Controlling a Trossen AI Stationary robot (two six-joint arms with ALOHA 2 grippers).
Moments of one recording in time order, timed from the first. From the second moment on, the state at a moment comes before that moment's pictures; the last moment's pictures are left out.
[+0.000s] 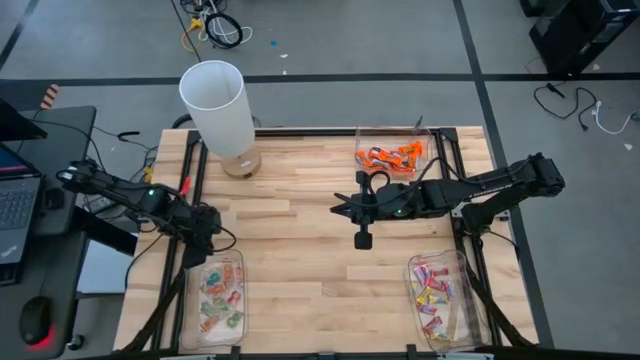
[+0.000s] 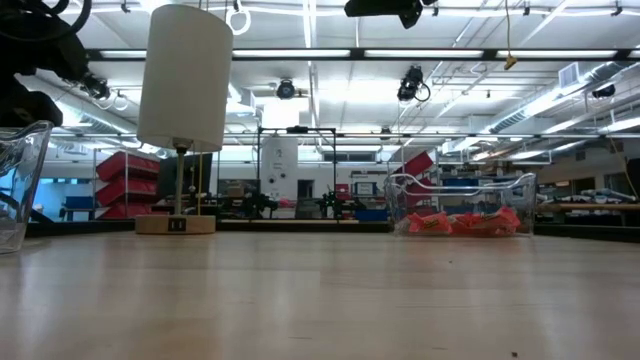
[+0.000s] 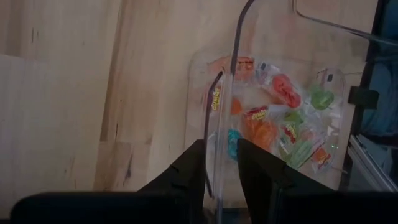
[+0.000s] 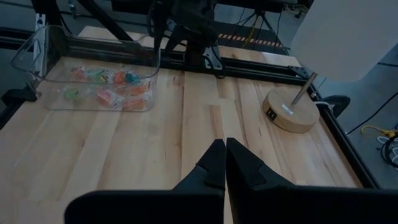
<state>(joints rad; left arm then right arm) -0.36 0.64 0.61 -1.09 0.19 -0.63 0.17 1.37 1.11 -0.18 0.26 -0.04</state>
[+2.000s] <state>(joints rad) -0.36 0.64 0.61 -1.04 -0.30 -0.58 0.17 1.37 1.11 -0.18 0.26 -0.04</state>
